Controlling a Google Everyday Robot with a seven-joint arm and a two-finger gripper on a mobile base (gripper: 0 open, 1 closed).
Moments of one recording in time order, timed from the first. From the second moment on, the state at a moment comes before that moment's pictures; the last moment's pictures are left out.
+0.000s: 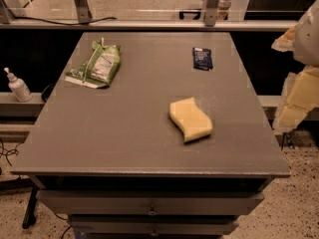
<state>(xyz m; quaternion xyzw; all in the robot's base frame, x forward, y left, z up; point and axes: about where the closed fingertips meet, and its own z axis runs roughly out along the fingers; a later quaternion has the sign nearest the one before) 0.438 -0.217 0.976 -0.60 0.78 -0.03 0.16</state>
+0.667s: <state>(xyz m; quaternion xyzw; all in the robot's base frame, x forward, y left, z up) 0.449 -0.185 0.964 -0.60 0.78 0.01 0.20</state>
